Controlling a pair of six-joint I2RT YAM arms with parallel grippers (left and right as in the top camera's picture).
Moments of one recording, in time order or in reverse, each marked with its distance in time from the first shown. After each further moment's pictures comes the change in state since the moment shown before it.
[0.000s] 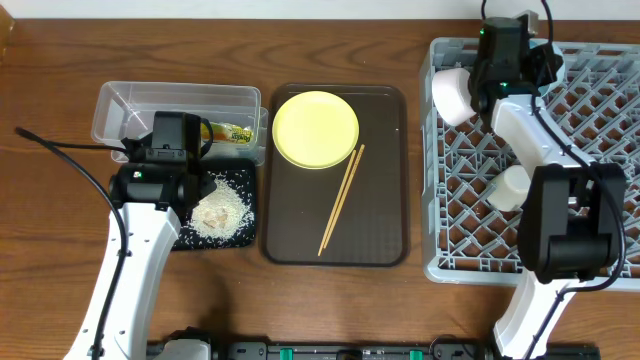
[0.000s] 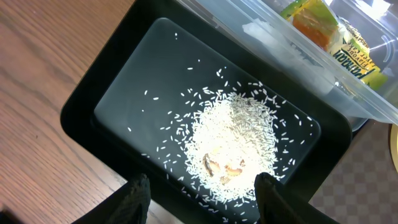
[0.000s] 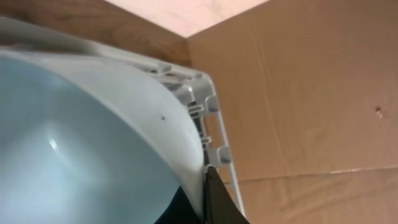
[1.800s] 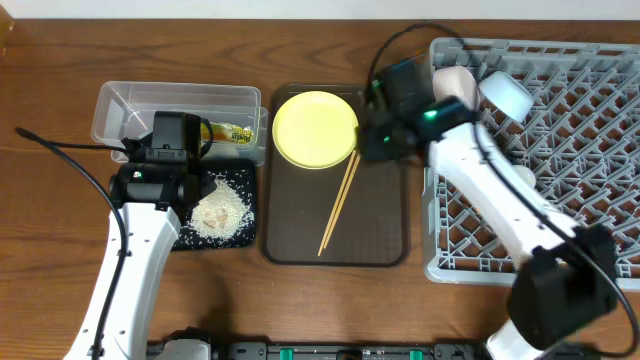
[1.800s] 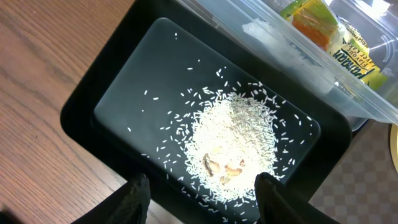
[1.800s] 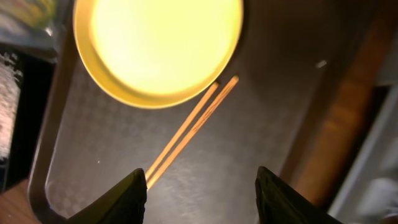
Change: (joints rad) left arm 0.000 0.000 0.000 0.000 0.000 0.000; right arm 0.426 -0.251 -0.009 -0.758 -1.167 0.771
